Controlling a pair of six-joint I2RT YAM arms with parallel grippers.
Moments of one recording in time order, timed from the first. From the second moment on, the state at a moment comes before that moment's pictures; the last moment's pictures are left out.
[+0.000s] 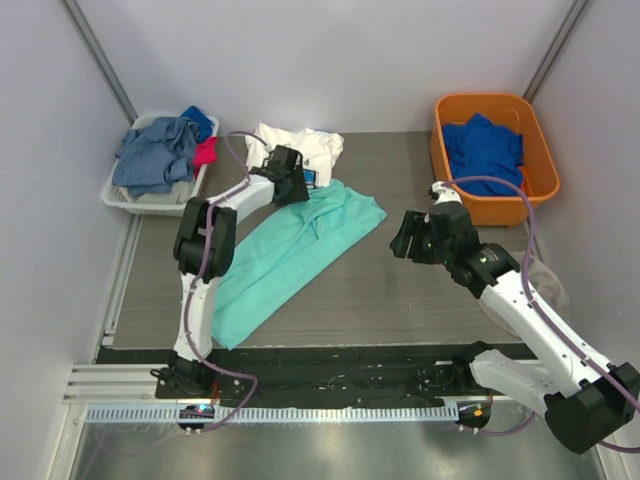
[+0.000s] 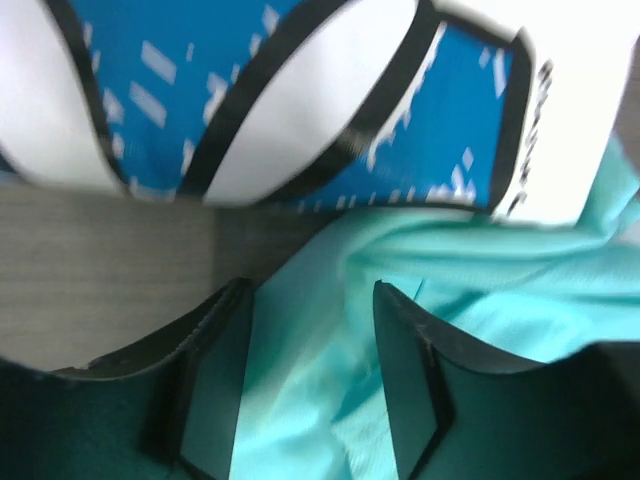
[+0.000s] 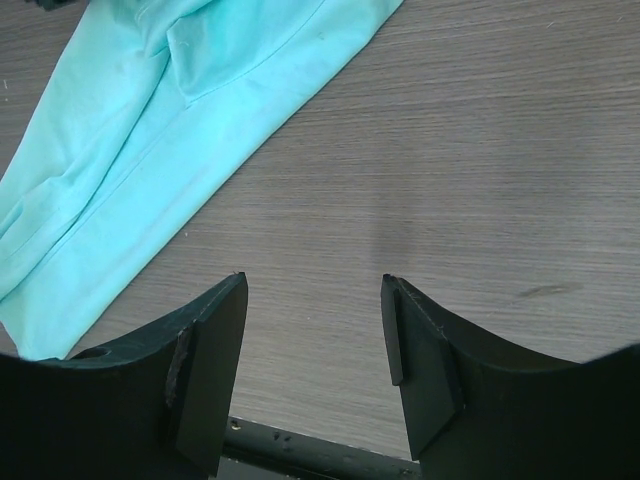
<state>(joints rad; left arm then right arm) -0.39 2.27 1.76 -0.36 -0.09 -0.53 0.46 0.98 0.89 -0.59 0.09 0.53</state>
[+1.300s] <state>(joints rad) -0.33 1.00 1.05 -0.75 -0.51 -0.56 1.21 1.84 1.03 -0.02 0.33 1.26</state>
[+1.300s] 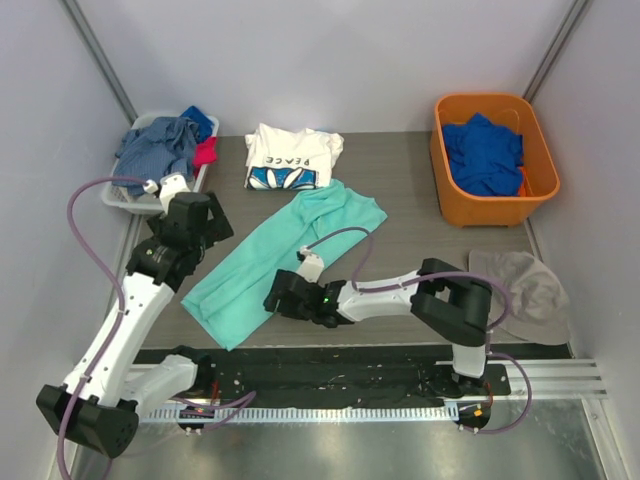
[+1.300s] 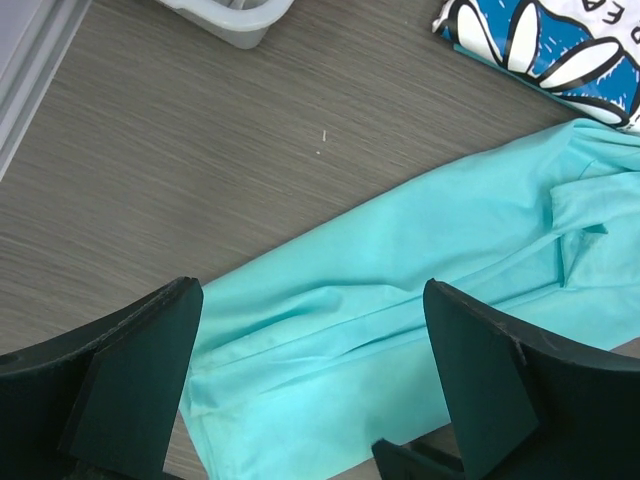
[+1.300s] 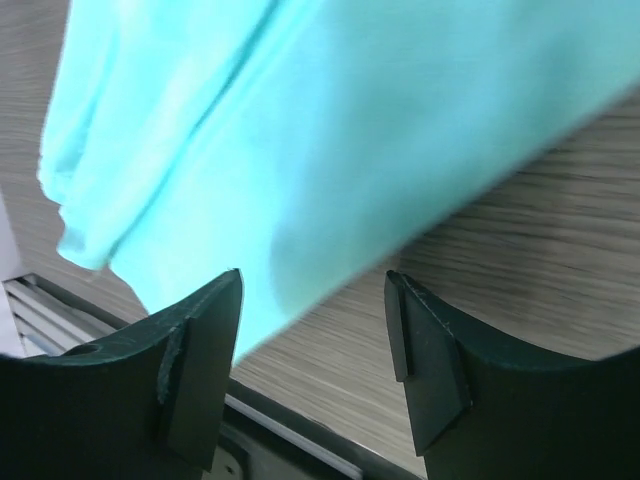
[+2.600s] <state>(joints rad) -0.33 0.99 0.95 -0.74 -0.39 -0.56 1.22 0.95 0.60 -0.71 0.47 1.35</state>
